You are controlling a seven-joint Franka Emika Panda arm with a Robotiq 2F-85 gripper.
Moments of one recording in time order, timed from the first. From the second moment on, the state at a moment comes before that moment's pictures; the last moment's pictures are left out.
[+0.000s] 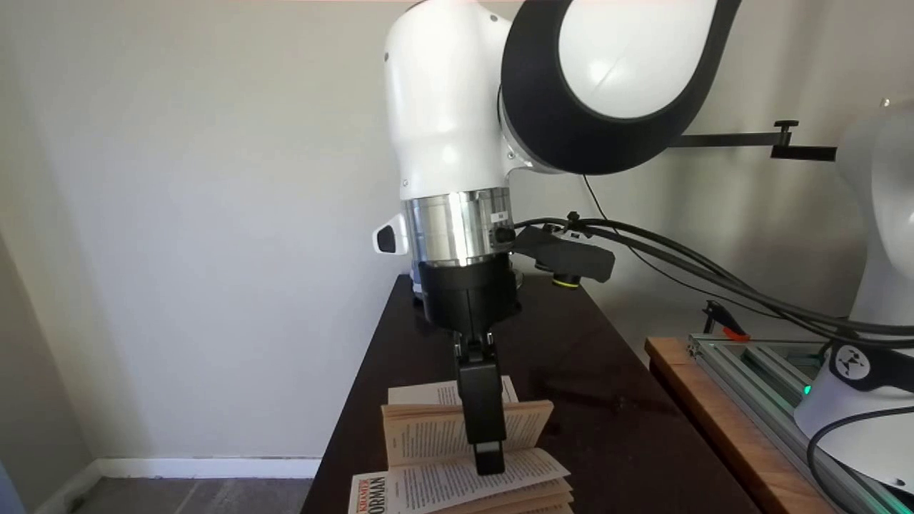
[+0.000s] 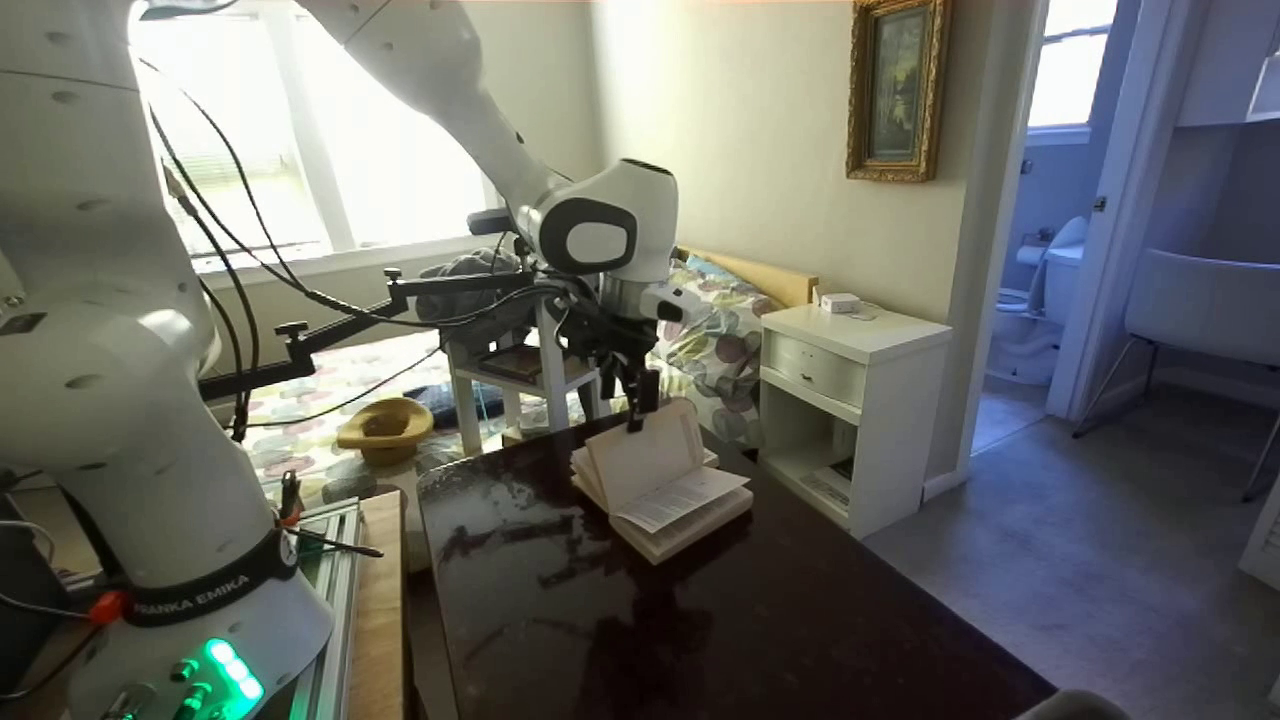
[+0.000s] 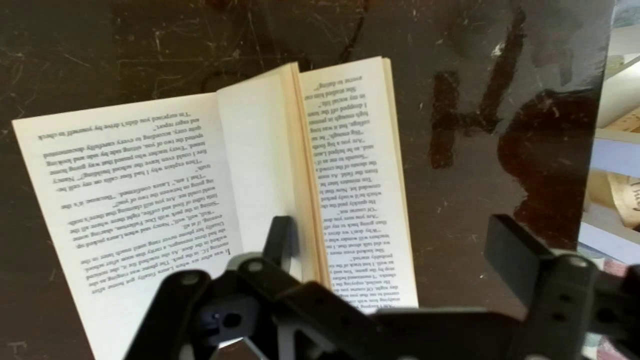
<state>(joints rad) 0.07 0.14 0.11 -2.37 0.19 2.40 -0.04</state>
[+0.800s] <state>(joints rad) 0.08 0.27 0.14 -2.34 0.22 2.40 -0.08</state>
